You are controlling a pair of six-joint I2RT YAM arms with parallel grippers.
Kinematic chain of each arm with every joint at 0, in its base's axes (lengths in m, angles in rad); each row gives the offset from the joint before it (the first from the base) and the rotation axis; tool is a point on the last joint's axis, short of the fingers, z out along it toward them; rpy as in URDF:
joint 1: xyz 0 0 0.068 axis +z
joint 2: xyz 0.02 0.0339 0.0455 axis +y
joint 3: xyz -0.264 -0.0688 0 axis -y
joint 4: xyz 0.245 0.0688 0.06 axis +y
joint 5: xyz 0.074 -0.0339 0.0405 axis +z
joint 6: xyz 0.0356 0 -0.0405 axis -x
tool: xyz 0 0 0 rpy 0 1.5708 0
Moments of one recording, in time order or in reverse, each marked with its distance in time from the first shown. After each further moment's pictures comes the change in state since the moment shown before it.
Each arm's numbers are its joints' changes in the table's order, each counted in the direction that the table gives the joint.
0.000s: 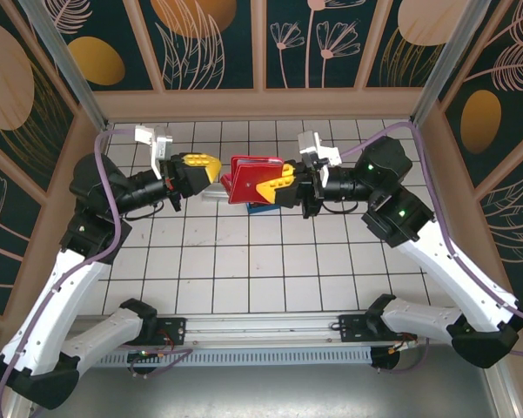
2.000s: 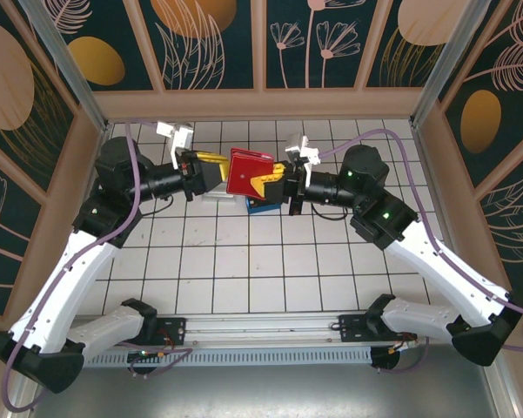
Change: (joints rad) left arm 0.000 0.113 0.050 0.199 0.043 0.006; right arm 0.023 0.008 -0.108 0.024 -0.246 0.011
